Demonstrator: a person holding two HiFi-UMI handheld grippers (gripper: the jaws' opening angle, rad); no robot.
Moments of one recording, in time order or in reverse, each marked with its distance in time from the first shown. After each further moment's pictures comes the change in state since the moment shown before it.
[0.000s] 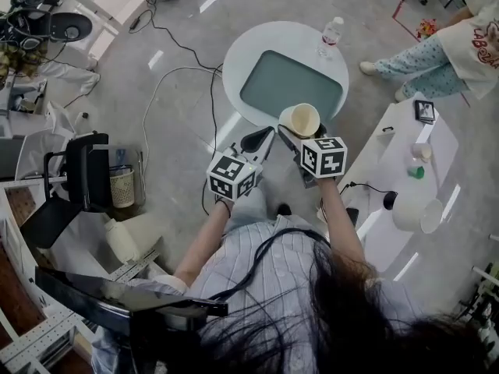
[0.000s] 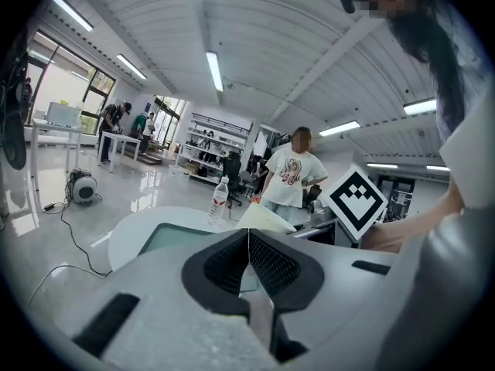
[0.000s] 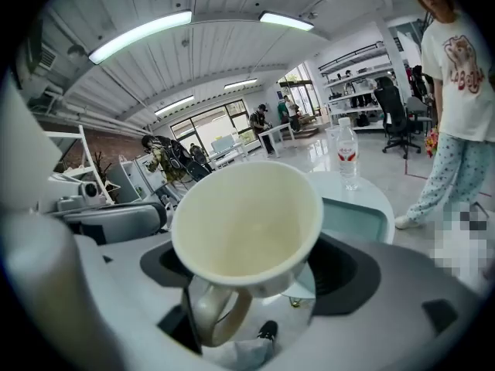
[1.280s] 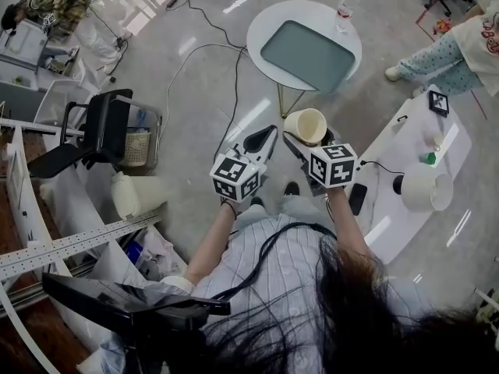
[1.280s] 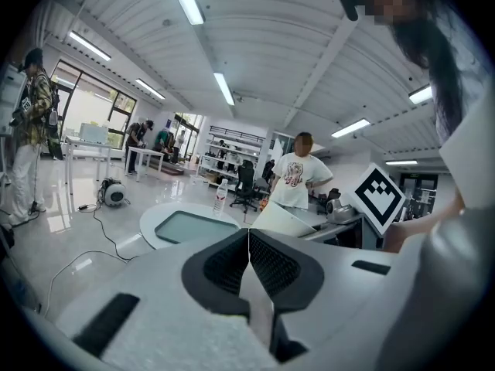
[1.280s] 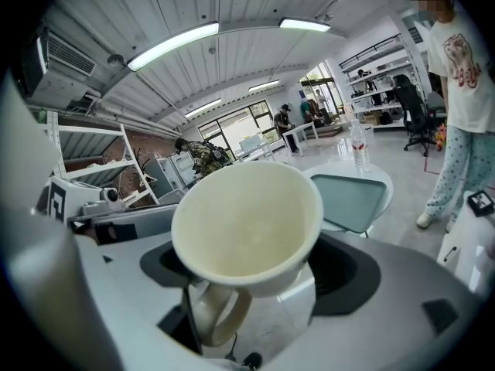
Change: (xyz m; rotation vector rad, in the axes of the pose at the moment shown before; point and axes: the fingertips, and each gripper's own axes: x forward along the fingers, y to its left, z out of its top) left arm -0.126 -0.124 -0.056 -0.005 -0.069 0.181; right arm -0.144 0.095 -0.101 -0.061 -0.001 0.176
